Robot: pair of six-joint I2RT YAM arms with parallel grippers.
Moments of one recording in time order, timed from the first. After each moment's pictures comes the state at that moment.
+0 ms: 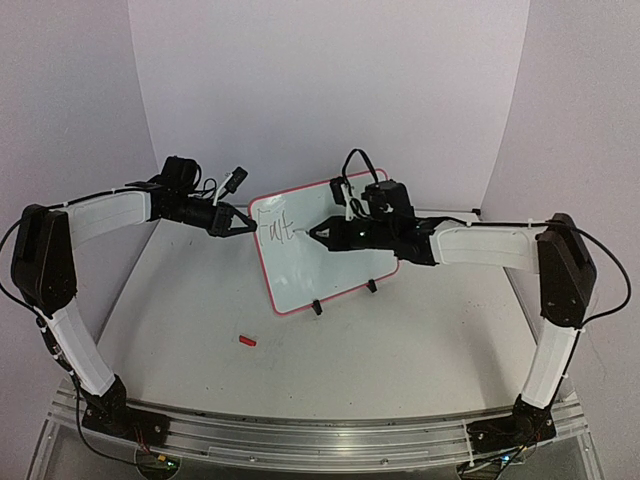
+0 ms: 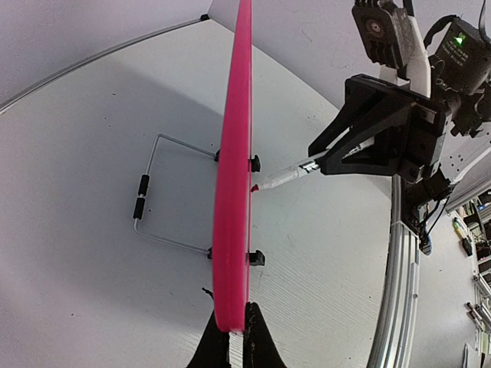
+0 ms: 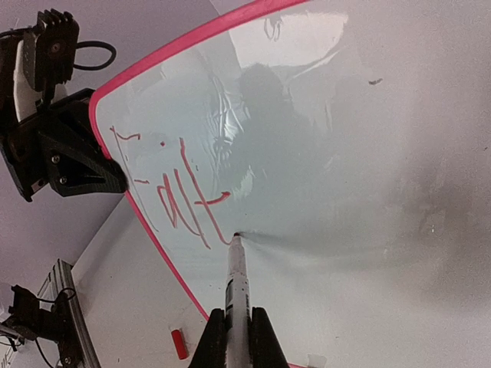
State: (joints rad) left arm -0.33 1.72 1.36 -0.38 0.88 0.16; right arm 0.75 1.88 1.37 0.12 -0.26 0.43
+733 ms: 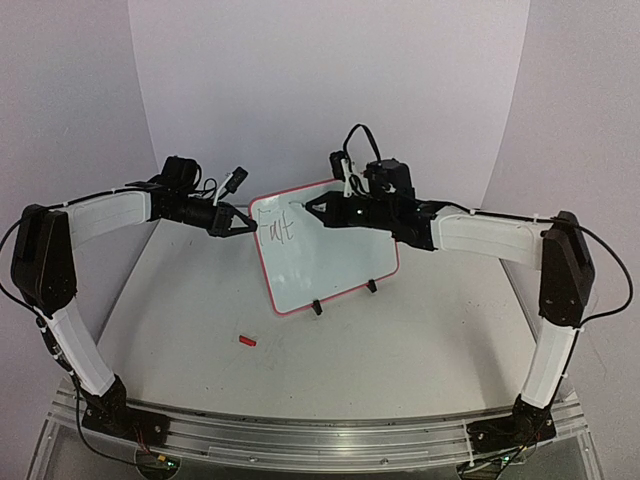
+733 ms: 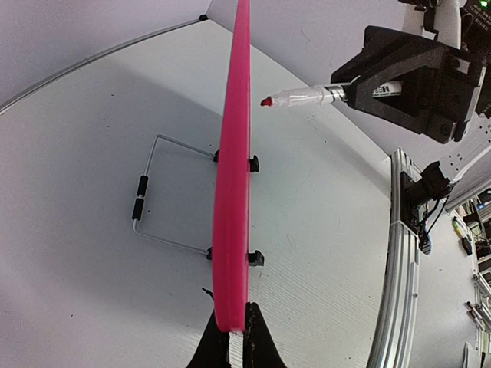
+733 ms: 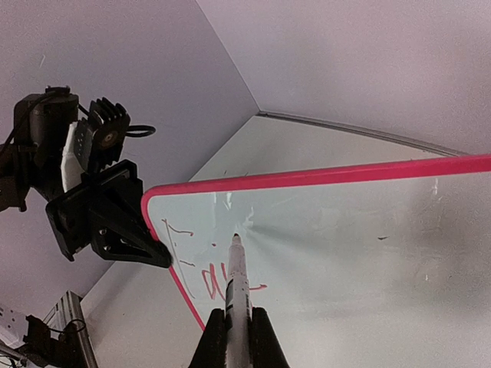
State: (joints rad) left arm -0.33 1.71 1.36 -0.38 0.88 0.16; right arm 0.74 1.88 1.50 0.11 -0.23 0.41
